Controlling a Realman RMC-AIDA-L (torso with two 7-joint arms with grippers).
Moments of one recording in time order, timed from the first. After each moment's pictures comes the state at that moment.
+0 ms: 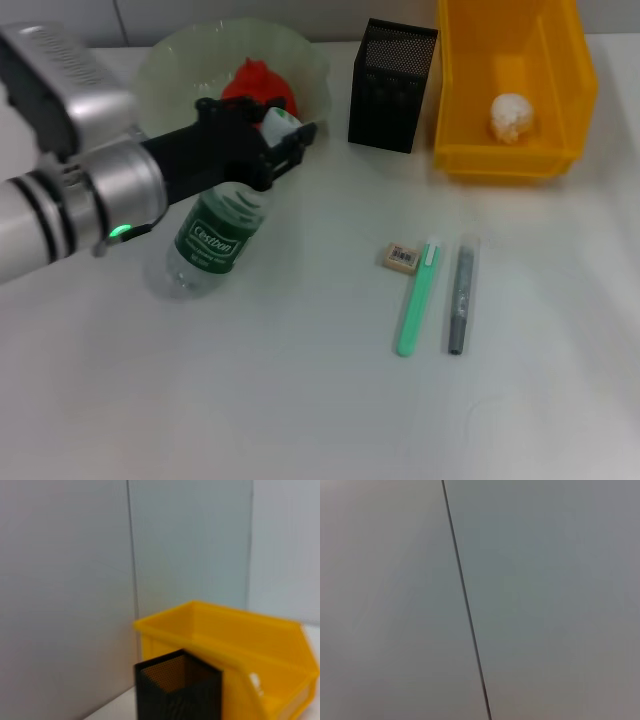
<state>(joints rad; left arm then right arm) -0.25 -2.07 1.65 1.08 1.35 0.71 -1.38 0.25 2.08 -0.65 -0.32 -1.05 -1.46 0.78</state>
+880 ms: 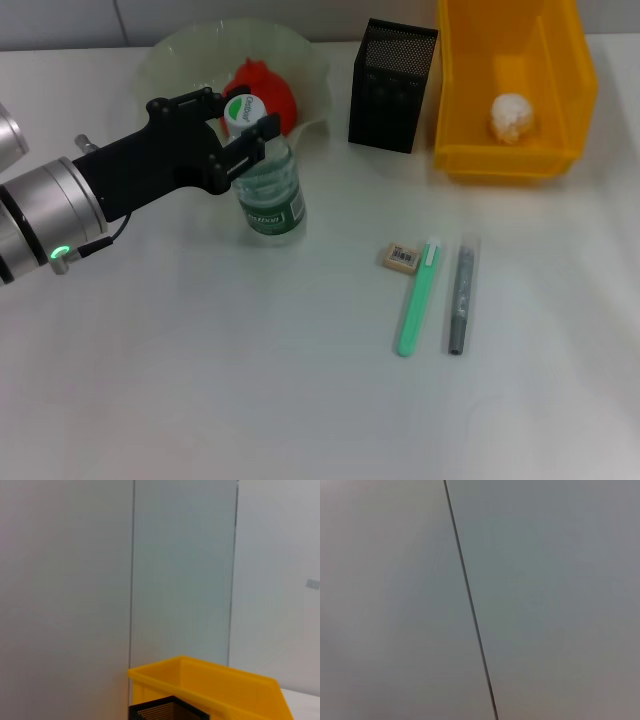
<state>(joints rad) -0.25 -2.07 1.43 0.86 1.13 1.05 -1.12 0.25 2.08 -0.66 -0.31 -1.05 -1.47 0.79</state>
